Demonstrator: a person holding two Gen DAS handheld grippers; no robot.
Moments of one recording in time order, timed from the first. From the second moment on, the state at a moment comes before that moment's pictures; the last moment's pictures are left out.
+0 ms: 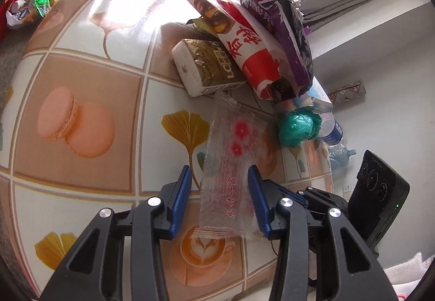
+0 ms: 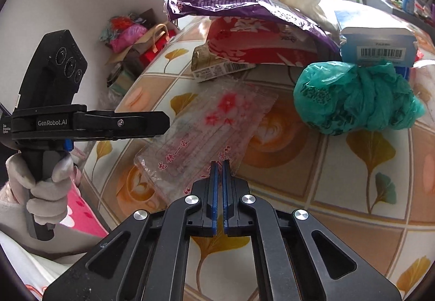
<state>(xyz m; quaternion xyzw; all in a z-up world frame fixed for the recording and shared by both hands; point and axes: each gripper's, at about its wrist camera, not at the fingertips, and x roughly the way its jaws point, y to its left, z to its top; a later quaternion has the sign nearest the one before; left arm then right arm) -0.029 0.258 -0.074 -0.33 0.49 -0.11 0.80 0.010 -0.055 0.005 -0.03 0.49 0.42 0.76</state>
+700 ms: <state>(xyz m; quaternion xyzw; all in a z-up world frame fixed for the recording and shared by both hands) -0.012 0.230 -0.055 -0.31 0.48 -0.21 0.79 0.029 -0.117 0.022 0.04 0.47 0.39 0.79</state>
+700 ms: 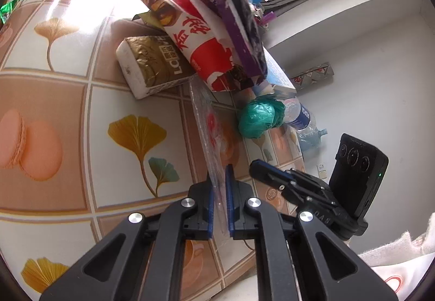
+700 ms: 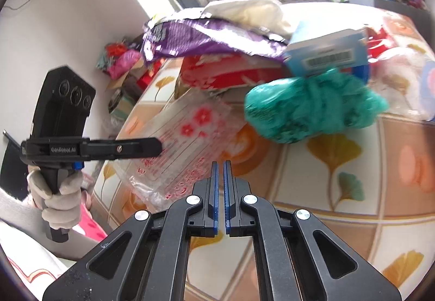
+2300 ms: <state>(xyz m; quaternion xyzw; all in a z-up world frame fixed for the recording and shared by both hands) -0.021 0.182 -0.031 -0.21 0.45 -0.17 0.85 0.087 -0.181 -0.001 0.28 0.44 0.35 0.78</state>
